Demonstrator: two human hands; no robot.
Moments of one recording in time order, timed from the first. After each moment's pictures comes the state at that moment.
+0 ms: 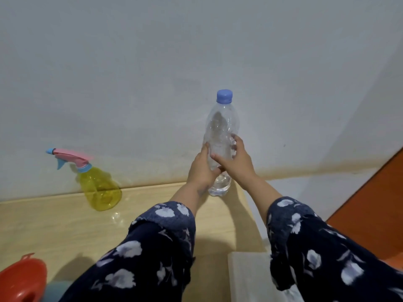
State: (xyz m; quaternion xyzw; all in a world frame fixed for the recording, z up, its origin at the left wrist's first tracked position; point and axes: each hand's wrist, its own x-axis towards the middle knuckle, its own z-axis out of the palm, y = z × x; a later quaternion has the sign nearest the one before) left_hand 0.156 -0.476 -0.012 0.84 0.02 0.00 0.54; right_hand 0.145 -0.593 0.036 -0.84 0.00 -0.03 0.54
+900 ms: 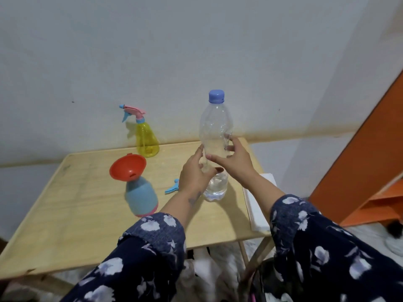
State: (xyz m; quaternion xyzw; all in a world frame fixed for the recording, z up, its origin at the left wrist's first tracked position) left_hand -0.118 -0.401 -0.004 0.83 0.01 0.06 0.56; right_hand -0.100 -0.530 0.033 -0.82 -0.01 -0.02 0.57
